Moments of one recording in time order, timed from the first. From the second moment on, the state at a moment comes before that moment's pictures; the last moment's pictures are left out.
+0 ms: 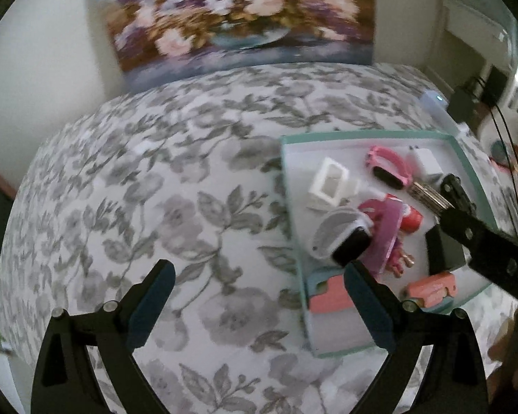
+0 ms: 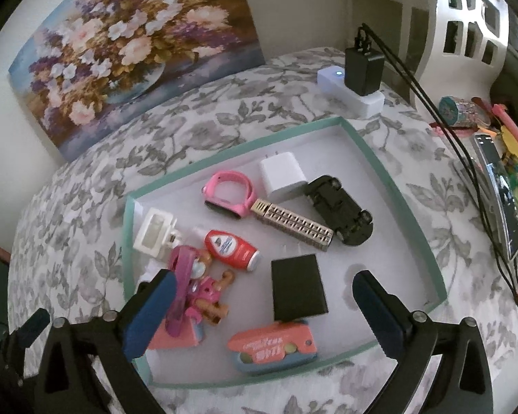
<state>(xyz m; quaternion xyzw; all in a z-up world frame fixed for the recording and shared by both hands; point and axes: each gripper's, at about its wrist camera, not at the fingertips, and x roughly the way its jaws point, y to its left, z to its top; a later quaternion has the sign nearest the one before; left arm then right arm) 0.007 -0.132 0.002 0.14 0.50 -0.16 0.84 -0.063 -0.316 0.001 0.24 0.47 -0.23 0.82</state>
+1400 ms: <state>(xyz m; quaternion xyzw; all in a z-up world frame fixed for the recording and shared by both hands) -0.010 -0.056 0.018 0.11 0.50 -0.08 0.85 -0.089 -0.250 0.017 0.17 0.48 -0.19 0.84</state>
